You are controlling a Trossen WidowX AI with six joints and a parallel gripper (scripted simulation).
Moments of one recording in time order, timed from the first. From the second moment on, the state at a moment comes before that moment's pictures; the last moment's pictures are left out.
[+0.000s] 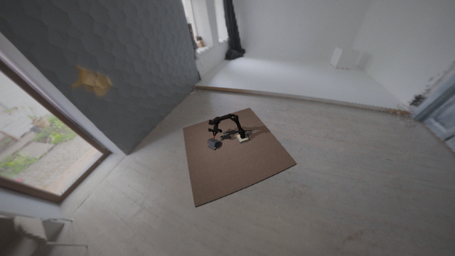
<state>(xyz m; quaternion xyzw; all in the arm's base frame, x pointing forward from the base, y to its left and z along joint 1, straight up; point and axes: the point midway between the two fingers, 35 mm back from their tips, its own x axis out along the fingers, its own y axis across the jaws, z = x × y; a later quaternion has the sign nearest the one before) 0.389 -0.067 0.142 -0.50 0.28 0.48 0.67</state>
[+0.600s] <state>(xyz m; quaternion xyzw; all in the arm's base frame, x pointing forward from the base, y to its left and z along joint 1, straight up) 0.394 -0.062 0.131 -0.50 0.28 0.48 0.67</state>
